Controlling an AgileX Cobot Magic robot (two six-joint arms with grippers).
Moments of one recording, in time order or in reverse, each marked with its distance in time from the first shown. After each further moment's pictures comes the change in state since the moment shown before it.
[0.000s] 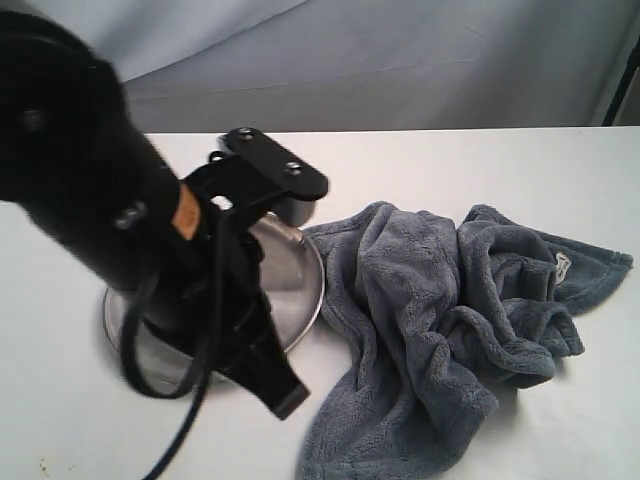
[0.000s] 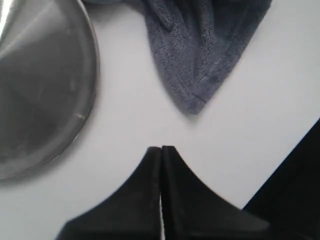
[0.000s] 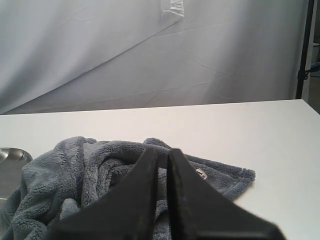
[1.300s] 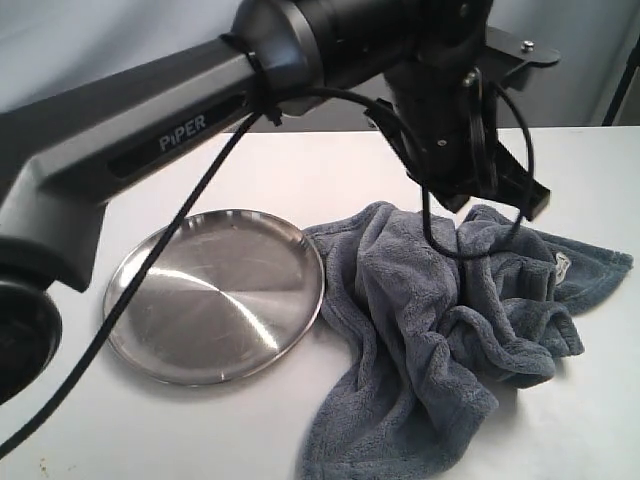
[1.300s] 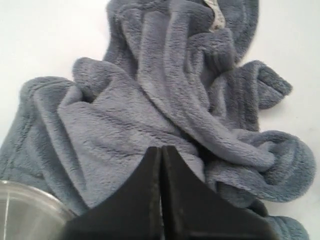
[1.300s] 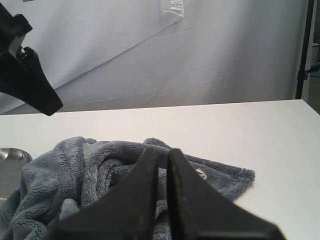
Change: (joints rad) left arm 0.011 0.778 -1.085 0.043 0.139 -0.034; right arm 0.000 0.000 0.000 0.000 -0.002 0.000
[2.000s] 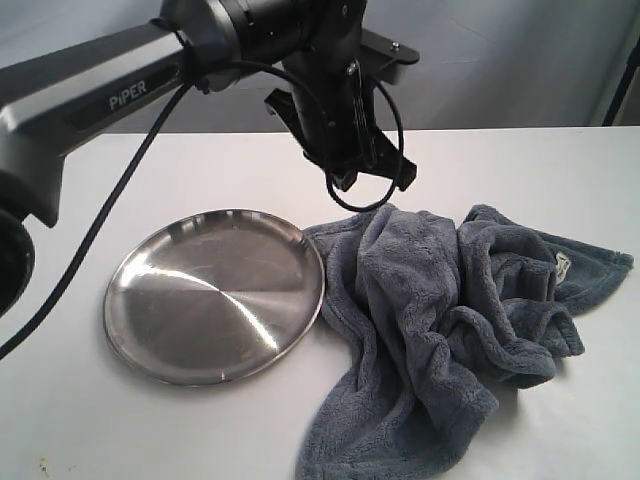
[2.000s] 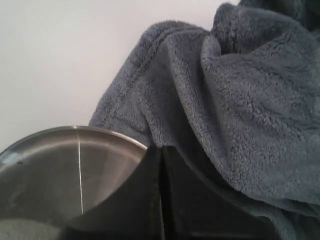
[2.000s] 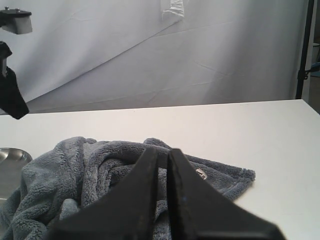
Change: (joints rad) left arm 0.173 0.000 0.108 0.082 0.003 0.018; right arm 0.000 0.000 0.000 0.000 0.000 0.000
